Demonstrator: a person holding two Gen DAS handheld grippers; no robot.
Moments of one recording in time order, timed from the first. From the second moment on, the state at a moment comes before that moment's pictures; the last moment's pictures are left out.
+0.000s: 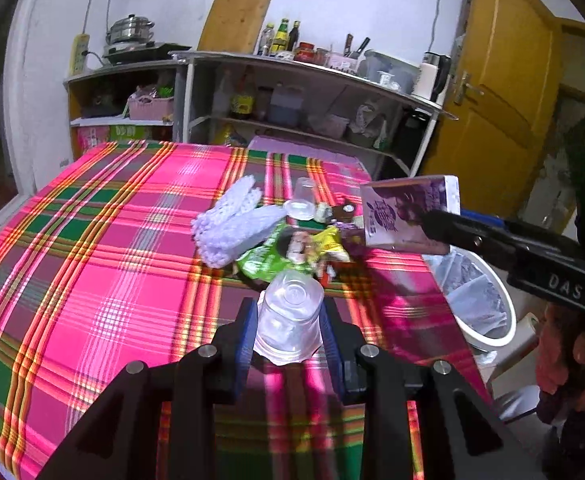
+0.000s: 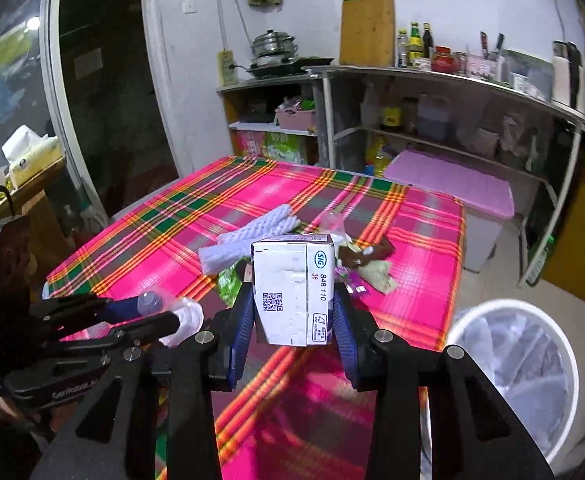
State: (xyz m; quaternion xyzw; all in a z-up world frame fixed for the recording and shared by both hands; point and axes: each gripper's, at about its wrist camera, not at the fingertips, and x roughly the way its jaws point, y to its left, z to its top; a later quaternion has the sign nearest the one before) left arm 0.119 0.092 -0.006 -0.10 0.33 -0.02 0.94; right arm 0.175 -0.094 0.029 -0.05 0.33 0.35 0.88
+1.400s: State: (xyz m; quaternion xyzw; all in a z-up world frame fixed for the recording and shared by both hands) left arm 0.153 -0.092 0.022 -0.02 0.32 -0.18 0.93; right arm 0.139 -0.281 0.011 0.05 0.34 0.18 0.92
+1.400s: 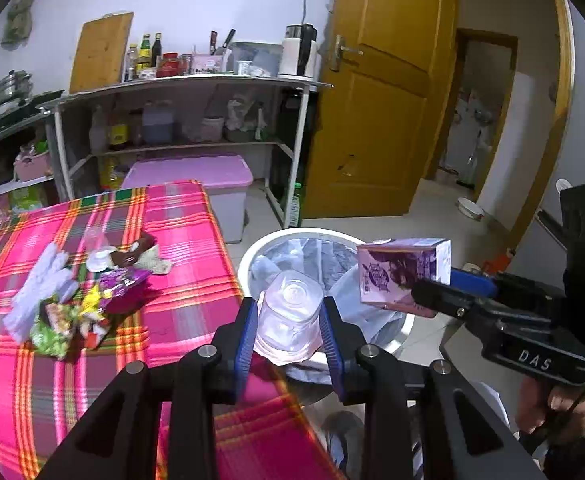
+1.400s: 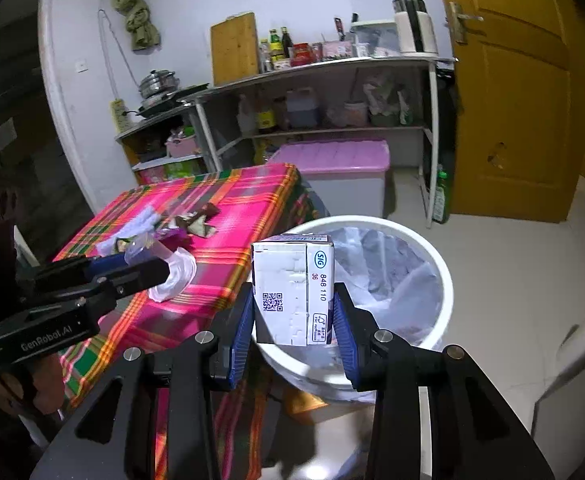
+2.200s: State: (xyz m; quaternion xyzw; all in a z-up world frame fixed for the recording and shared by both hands) left arm 0.234 -0.147 -0.033 -0.01 0.40 -0.21 0.89; right arm 0.191 -0.316 -0.048 0.07 0.41 0.14 0.90
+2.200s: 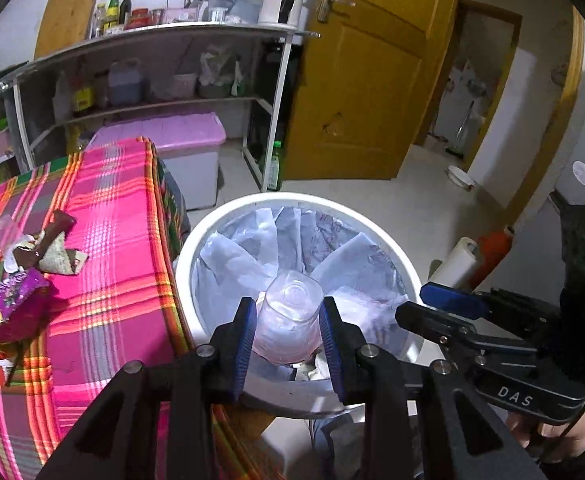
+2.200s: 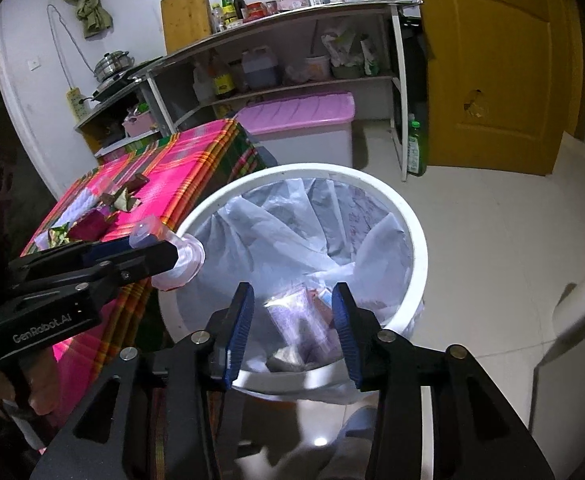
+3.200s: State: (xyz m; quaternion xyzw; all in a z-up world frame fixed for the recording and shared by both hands) left arm 0.174 -0.088 -0.005 -0.05 0.36 -0.17 0.92; right arm 0.148 -0.279 -0.004 0.04 0.37 0.17 0.91
